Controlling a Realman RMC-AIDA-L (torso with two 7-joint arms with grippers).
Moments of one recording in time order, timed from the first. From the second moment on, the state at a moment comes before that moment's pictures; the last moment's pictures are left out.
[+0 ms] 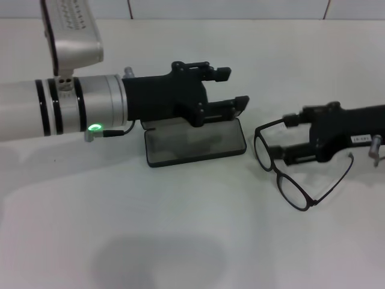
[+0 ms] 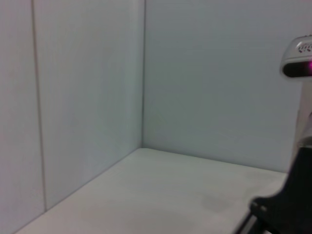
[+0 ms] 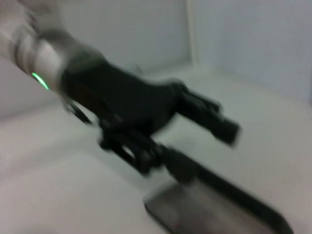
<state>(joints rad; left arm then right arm) -0.39 -2.09 1.37 0.96 1.50 1.19 -1.43 0.43 2.02 -1.35 -1.19 -1.91 -1.33 1.92</state>
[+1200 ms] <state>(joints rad) -0.42 -2.08 1.35 0.93 1.54 1.22 -1.33 0.54 2.03 -1.65 -1.25 -2.30 -1.21 2.37</state>
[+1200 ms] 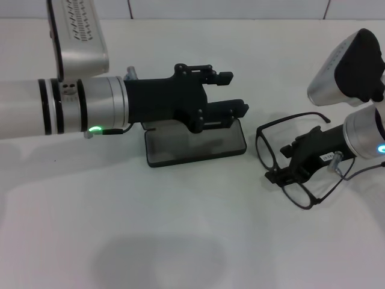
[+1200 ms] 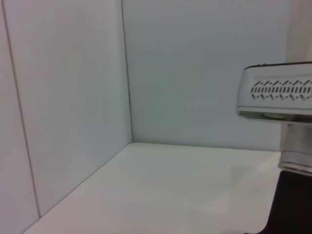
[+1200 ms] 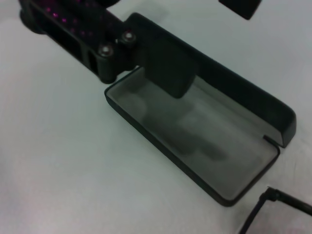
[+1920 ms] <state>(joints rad) -0.42 -2.09 1.36 0.93 1.54 1.24 -1.31 0.55 2.02 -1.63 -1.23 -2.37 -1.17 2.43</state>
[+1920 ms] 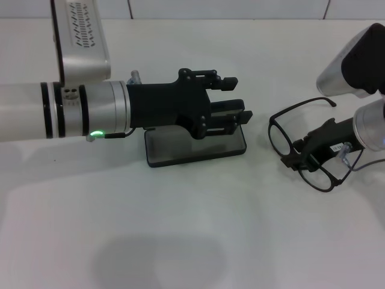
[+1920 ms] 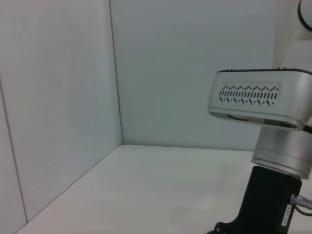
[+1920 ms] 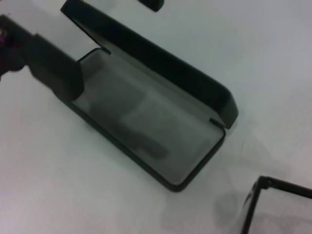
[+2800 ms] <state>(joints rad) -0.42 -2.08 1.35 0.93 1.54 1.24 -1.28 0.61 2.03 -1.64 -1.17 -2.36 -1.18 2.44</state>
